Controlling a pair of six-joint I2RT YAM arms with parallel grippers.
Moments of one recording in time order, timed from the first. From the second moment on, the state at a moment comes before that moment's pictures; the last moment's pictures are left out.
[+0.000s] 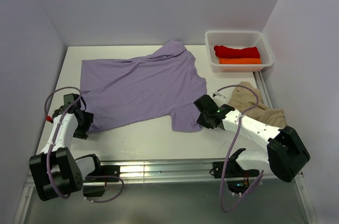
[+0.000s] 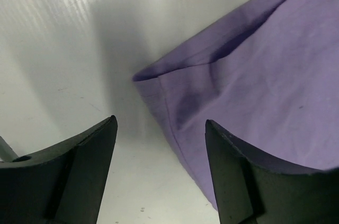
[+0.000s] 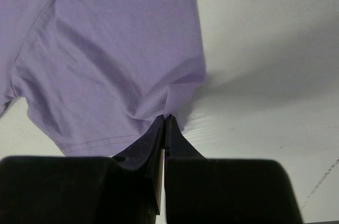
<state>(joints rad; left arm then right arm) 0.25 1.13 0.66 -0.79 -0.23 -1.11 0.63 1.22 0.65 -0.58 0.32 1.07</state>
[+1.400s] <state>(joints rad) 0.29 1.12 0.64 -0.73 -0.23 -1.17 0.48 1.15 0.83 -0.66 0.38 0.94</state>
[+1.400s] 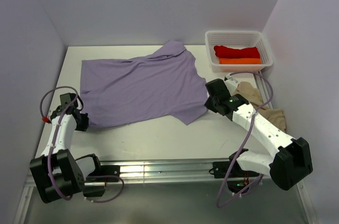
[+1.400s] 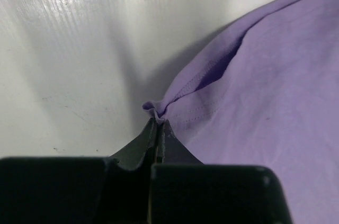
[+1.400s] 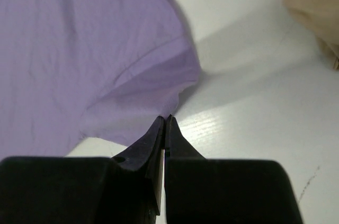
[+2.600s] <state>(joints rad) 0.33 1.22 0.81 -0.77 -0.23 -1.20 0.39 1.53 1.39 -0.60 0.24 0.65</state>
